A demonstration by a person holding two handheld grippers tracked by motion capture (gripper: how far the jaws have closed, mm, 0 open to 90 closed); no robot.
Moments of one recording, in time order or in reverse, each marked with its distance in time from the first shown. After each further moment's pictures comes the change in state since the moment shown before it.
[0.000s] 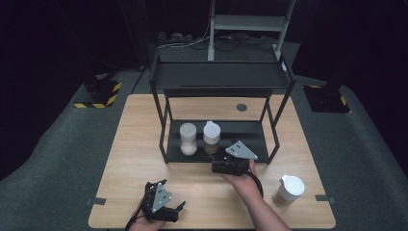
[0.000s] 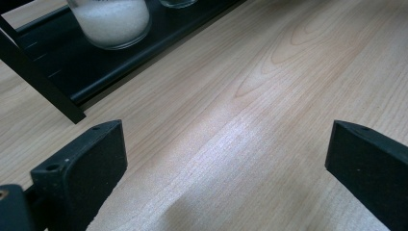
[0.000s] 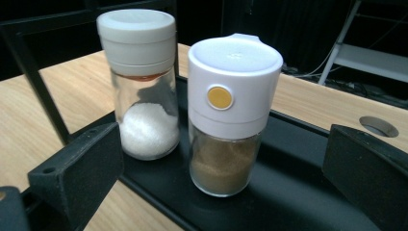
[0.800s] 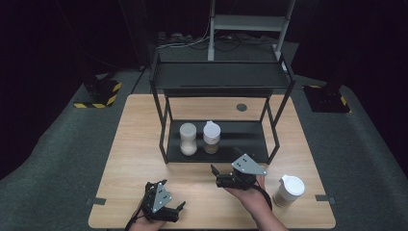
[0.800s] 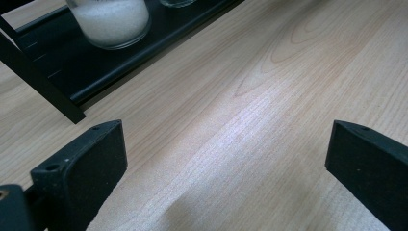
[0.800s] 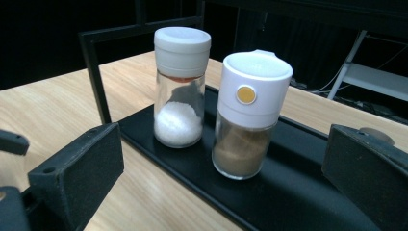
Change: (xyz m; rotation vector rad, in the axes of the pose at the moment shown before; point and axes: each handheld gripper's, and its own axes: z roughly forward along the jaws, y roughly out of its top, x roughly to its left) left arm -0.001 0.000 0.000 0.004 0.003 0.008; right arm 0.013 -0.004 -0.047 -0.050 0.049 -0.045
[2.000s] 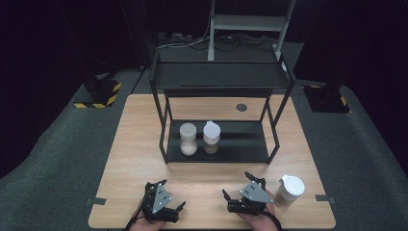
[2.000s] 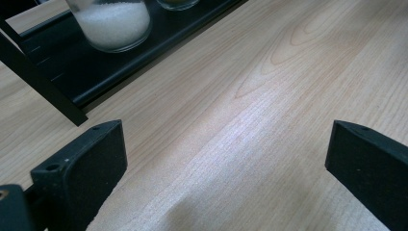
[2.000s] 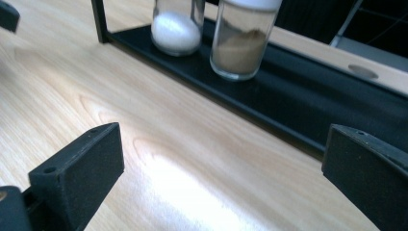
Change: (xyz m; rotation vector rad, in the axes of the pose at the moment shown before) left arm -0.001 0.000 -0.001 -0.012 0.007 0.010; right arm 0.009 -0.080 -0.036 0.108 -0.048 -0.058
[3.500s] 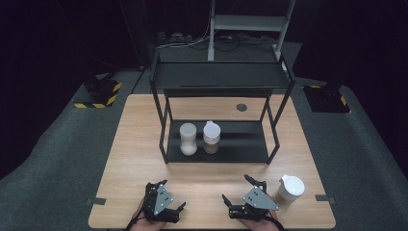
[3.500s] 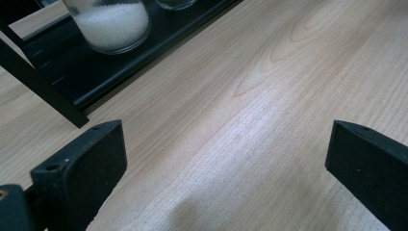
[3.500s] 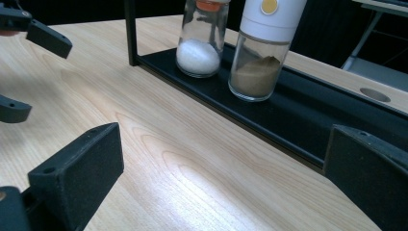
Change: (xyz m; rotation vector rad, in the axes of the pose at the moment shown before) left arm -0.003 0.000 0.000 0.007 0.015 0.026; right arm 0.006 0.008 -0.021 -0.082 0.065 -0.013
